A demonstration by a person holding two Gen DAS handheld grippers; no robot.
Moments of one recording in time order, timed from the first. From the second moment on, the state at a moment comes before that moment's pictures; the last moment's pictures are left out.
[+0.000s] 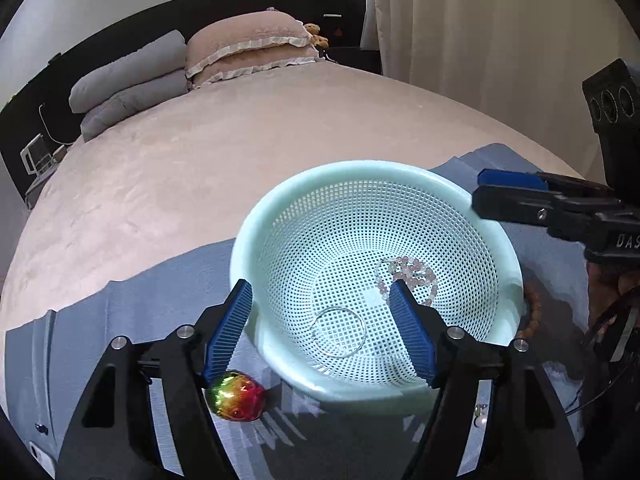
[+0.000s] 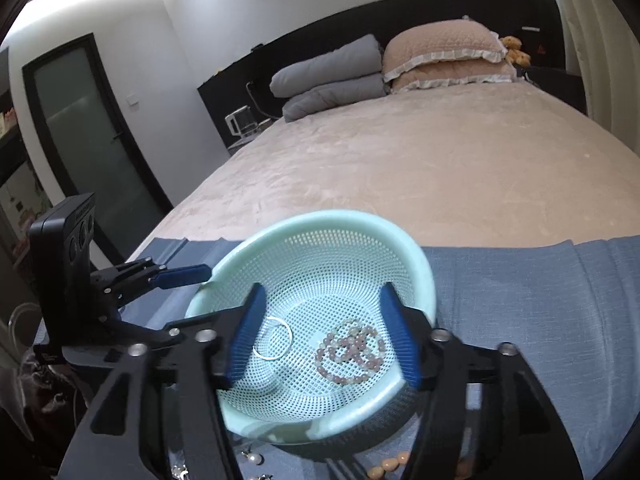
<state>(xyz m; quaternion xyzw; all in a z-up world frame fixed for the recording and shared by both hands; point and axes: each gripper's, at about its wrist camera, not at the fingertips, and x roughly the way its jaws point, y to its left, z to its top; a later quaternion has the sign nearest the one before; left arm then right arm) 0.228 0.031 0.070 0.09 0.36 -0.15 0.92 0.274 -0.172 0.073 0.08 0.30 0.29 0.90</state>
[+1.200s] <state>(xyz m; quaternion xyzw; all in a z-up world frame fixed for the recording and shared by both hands) 0.067 0.029 0.030 0.18 0.35 -0.15 0.91 0.124 -0.214 0.088 -0.09 0.27 0.24 0.93</state>
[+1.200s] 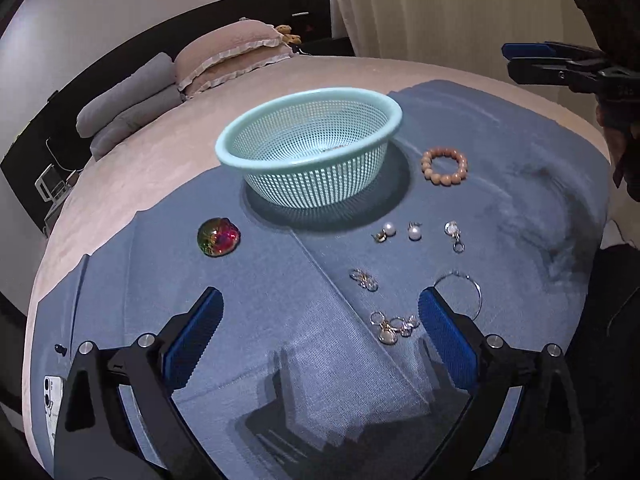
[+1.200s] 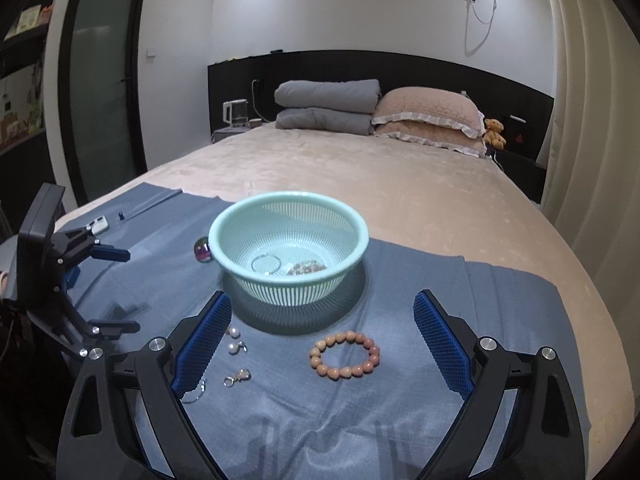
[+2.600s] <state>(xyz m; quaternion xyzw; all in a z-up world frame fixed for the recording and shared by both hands) 0.059 0.038 0.012 0.11 0.41 -0.24 0.87 0.178 -0.216 0.021 0.03 0.40 0.19 0.90</state>
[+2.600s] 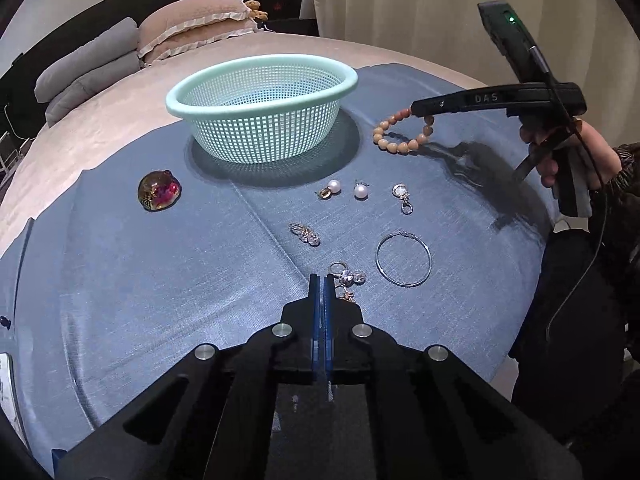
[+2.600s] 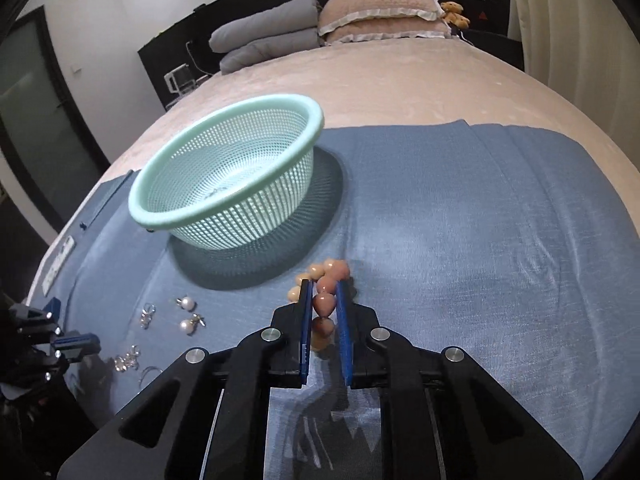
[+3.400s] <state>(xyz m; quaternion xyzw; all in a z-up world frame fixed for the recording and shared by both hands) 0.060 0.033 -0.008 0.13 0.44 -0.25 0.85 0.156 -0.207 0.078 0.02 0.35 0.24 0.91</state>
